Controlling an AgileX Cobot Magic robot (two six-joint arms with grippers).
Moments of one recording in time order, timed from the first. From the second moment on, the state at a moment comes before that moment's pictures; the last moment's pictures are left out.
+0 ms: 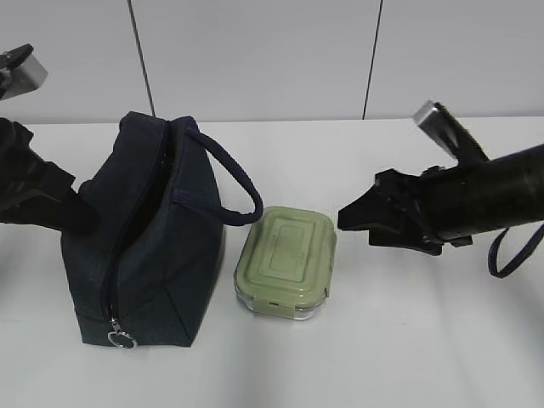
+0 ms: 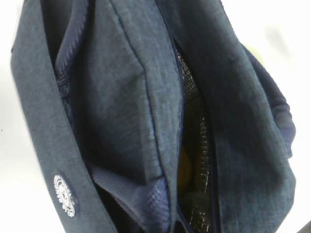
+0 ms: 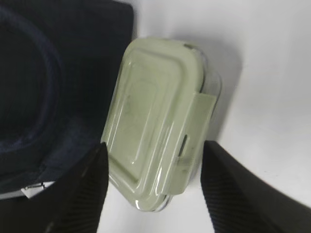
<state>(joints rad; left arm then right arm) -0.13 1.41 -0.94 -0.59 0.91 0.55 0.09 1.69 -0.82 1.46 0.71 -1.08</state>
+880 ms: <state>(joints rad) -0.13 1.41 -0.94 -0.59 0.91 0.55 0.03 1.98 -0.77 1.78 1.03 -1.39</state>
